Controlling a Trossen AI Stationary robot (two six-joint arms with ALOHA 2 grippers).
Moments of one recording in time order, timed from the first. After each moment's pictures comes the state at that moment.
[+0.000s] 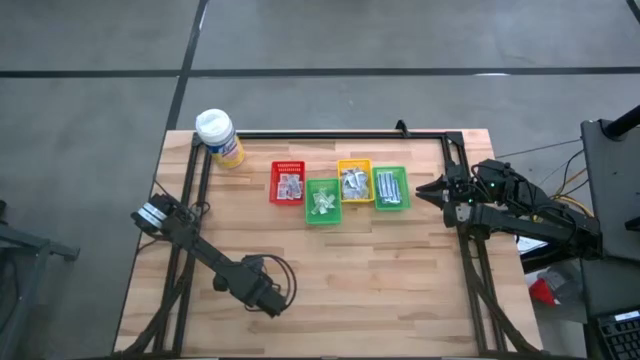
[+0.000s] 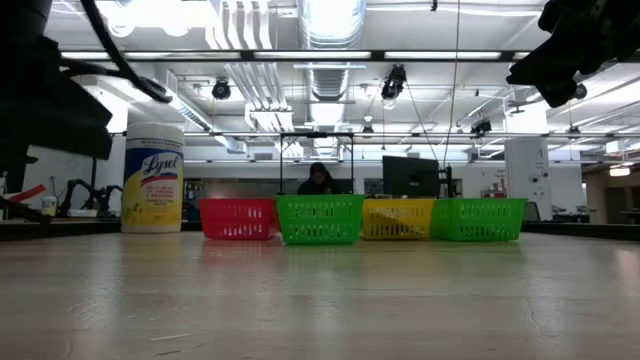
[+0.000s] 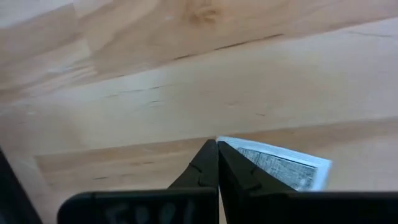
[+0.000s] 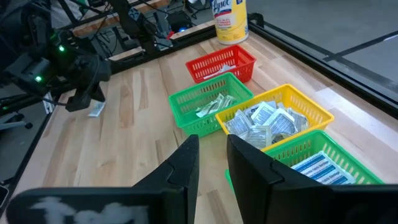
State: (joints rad) left arm -0.61 1.83 1.17 -1.02 0.10 -1.96; right arm -0.37 0.28 0.49 -0.54 -0.21 0.23
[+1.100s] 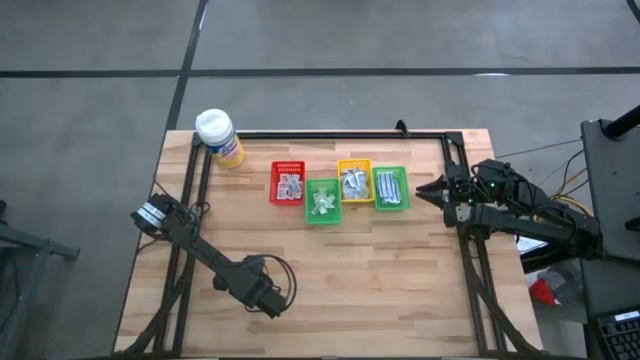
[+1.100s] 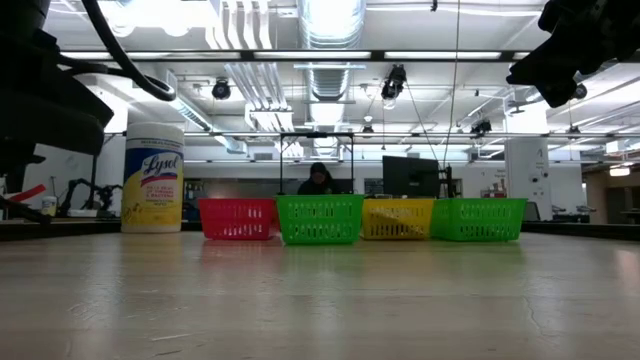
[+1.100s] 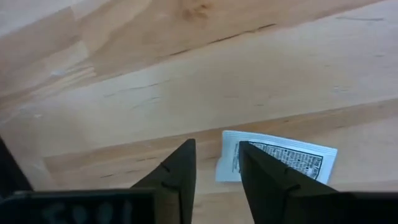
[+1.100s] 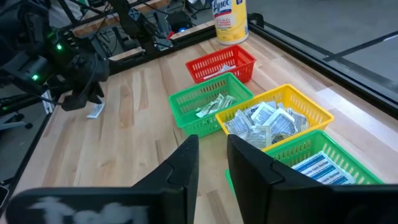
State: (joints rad) left arm -0.62 1.83 1.19 -1.04 0.11 -1.91; right arm -0.37 0.29 0.49 -0.54 -0.21 0.23
